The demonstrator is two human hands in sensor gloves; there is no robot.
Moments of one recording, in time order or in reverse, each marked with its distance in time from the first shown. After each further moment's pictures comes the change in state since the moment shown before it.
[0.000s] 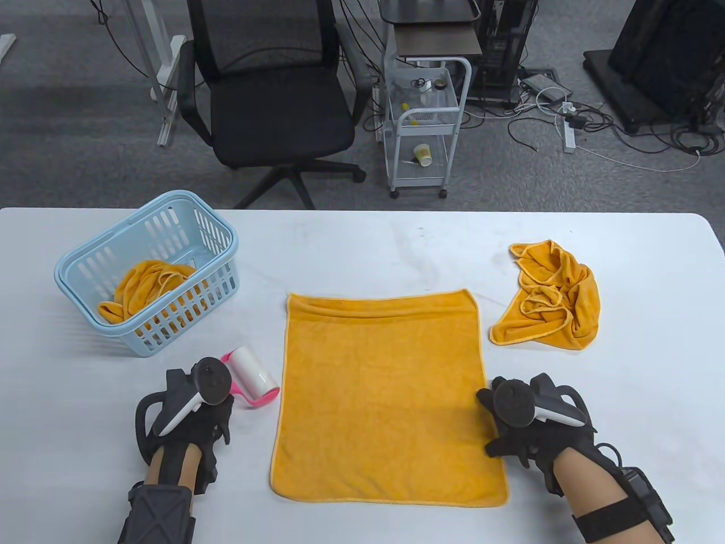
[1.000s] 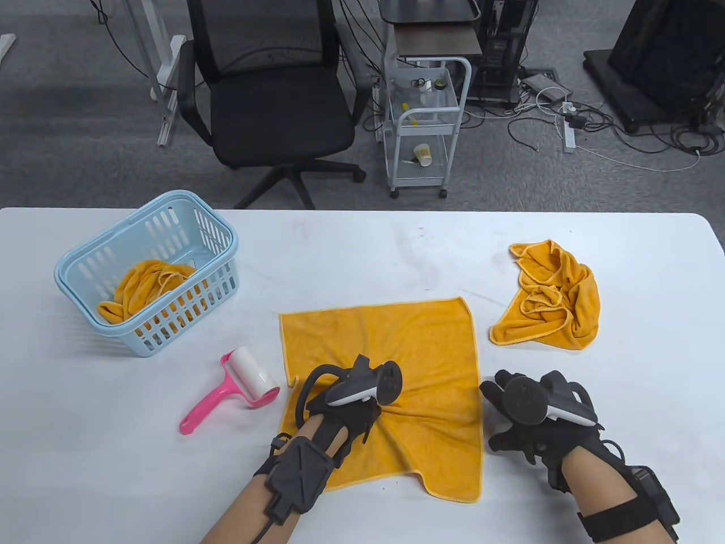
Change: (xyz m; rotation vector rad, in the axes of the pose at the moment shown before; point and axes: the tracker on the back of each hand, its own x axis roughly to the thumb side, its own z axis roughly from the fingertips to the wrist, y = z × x) left_hand 0.227 -0.061 -0.041 -0.175 -0.452 -0.236; right_hand -0.007 -0.010 0.007 -0.088 -0.038 -0.037
